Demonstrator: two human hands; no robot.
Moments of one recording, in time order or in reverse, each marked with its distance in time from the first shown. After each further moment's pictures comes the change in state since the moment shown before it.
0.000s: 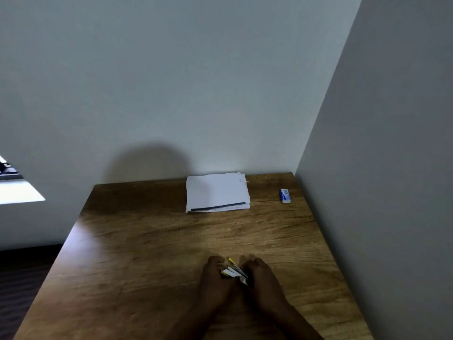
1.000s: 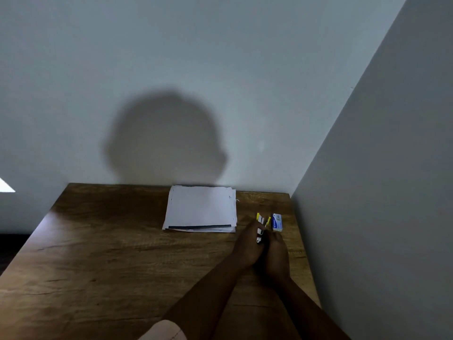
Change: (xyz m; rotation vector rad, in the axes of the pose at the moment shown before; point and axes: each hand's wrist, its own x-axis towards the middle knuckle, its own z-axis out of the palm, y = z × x) left_hand 0.145 0.121 0.108 0.104 -0.129 0.342; right_hand 0.127 0.050 -0.091 0.033 0.262 0.072
